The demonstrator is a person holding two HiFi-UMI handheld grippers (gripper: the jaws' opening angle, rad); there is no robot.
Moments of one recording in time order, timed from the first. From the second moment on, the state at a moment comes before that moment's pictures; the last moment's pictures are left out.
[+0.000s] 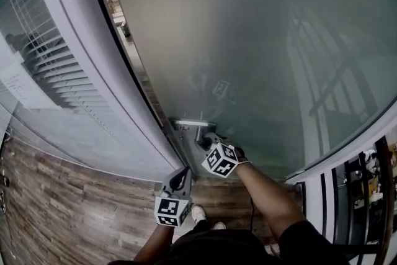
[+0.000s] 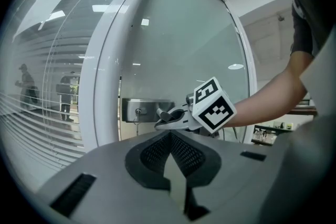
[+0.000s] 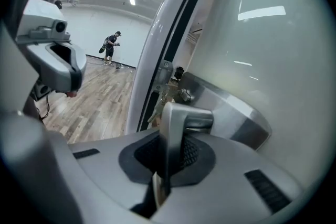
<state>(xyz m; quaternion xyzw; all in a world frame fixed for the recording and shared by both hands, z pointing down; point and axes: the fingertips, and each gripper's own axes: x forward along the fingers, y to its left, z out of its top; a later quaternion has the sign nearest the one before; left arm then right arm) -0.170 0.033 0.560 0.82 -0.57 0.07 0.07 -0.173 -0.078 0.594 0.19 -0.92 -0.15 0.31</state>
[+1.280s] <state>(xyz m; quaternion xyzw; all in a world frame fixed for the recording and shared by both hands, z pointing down) -0.129 -0.130 0.566 0.83 -0.54 0.06 0.09 -0.160 -0.268 0.597 0.26 -0.90 -0.08 0.33</state>
